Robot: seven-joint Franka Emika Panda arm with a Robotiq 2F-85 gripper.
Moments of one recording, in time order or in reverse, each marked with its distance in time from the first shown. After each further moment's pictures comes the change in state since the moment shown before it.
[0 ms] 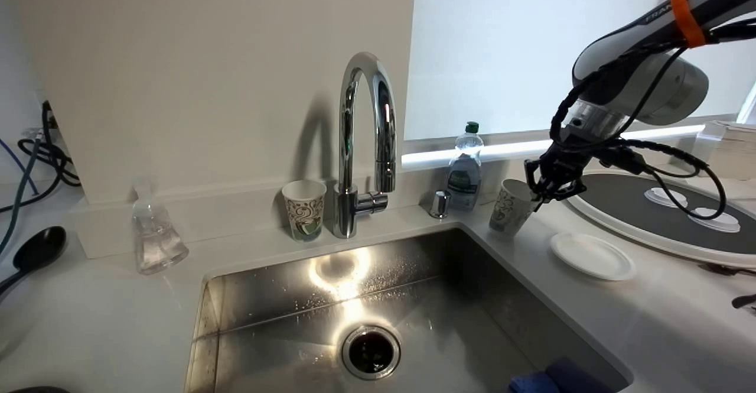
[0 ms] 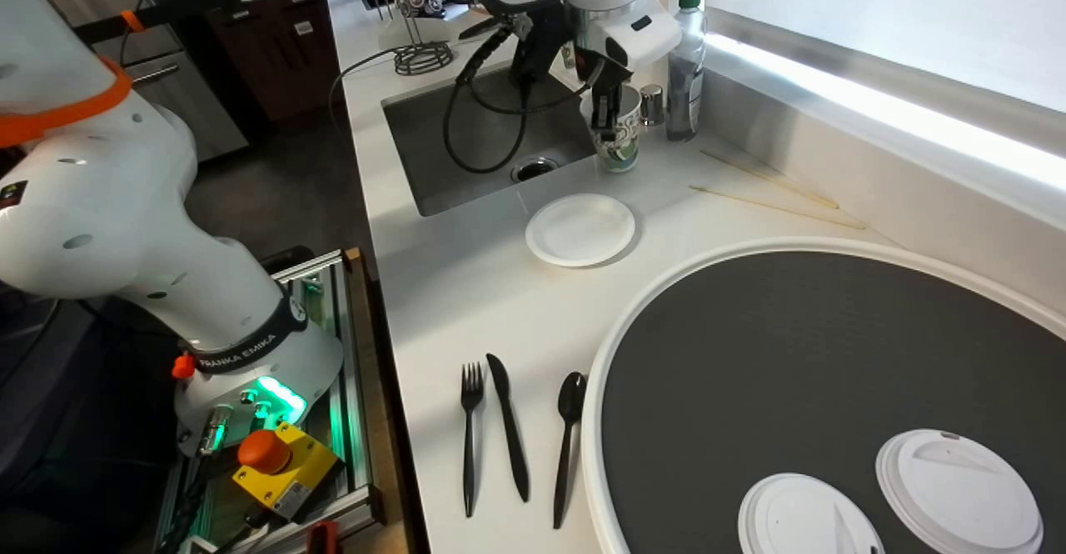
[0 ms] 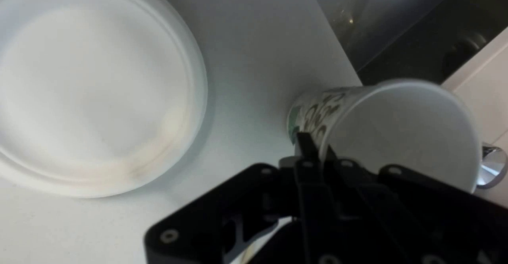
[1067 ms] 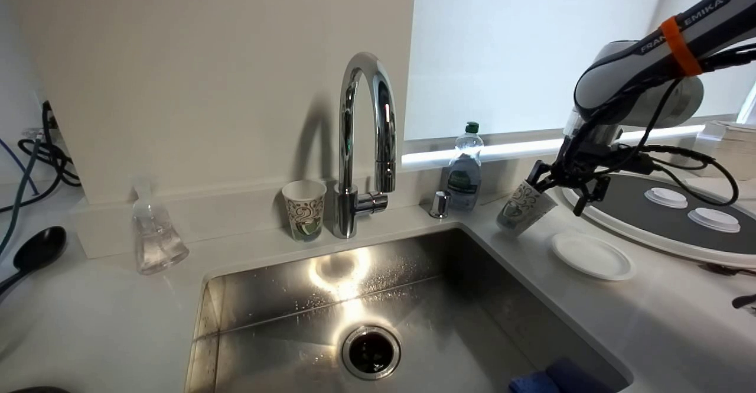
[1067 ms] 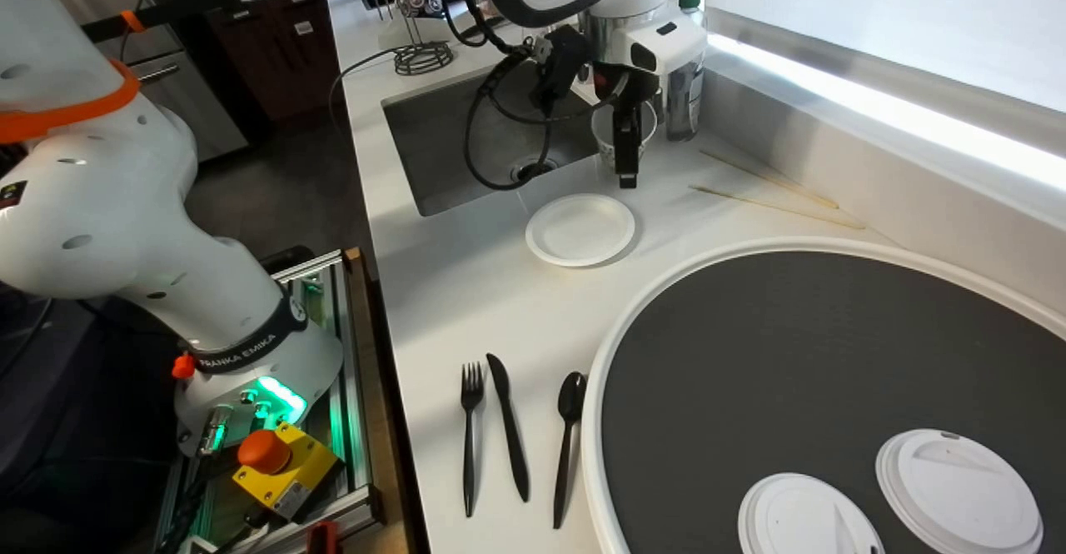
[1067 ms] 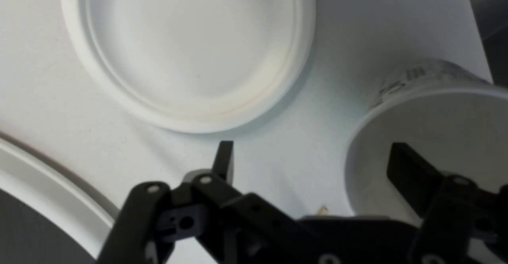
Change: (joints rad) arm -0.004 0.052 -0.046 0.034 -0.309 -0.001 0.094
